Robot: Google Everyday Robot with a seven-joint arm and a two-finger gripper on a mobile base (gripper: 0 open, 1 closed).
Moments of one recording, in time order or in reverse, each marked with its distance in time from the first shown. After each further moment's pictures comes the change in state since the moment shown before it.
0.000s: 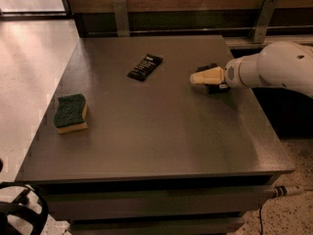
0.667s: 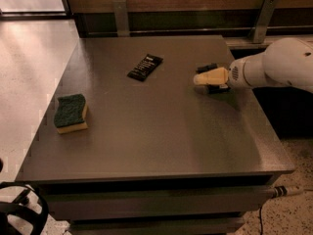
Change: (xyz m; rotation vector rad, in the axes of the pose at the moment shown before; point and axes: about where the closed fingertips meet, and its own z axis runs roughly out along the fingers) arm 0.006 -0.007 -0.006 0.000 0.035 0.010
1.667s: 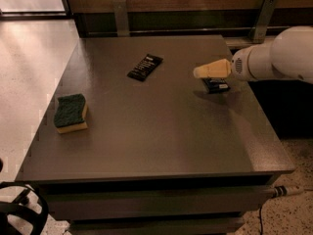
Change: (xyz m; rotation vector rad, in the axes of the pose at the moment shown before) arm -0.023 0.013 -0.037 0.004 -0.056 -0.065
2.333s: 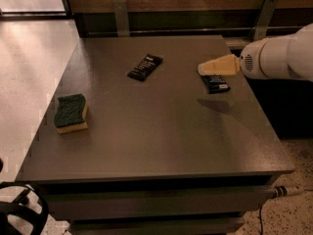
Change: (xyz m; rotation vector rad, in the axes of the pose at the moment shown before) arm -0.016 0.011 -0.052 0.040 -0.078 -0.094
